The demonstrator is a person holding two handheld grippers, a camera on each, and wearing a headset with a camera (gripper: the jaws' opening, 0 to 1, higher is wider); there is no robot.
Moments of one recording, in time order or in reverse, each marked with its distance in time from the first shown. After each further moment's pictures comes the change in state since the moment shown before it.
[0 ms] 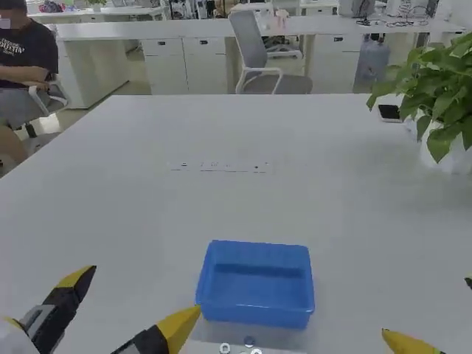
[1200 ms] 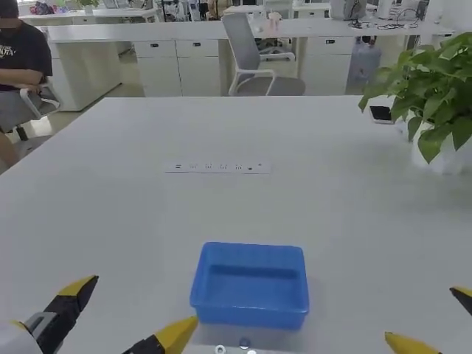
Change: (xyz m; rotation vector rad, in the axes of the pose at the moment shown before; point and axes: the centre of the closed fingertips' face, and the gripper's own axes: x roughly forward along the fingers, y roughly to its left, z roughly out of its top) left arm 0.000 0.001 -0.008 0.017 0.040 -0.005; right arm -0.002 -0.005 -0.001 0.017 0.003 -0.020
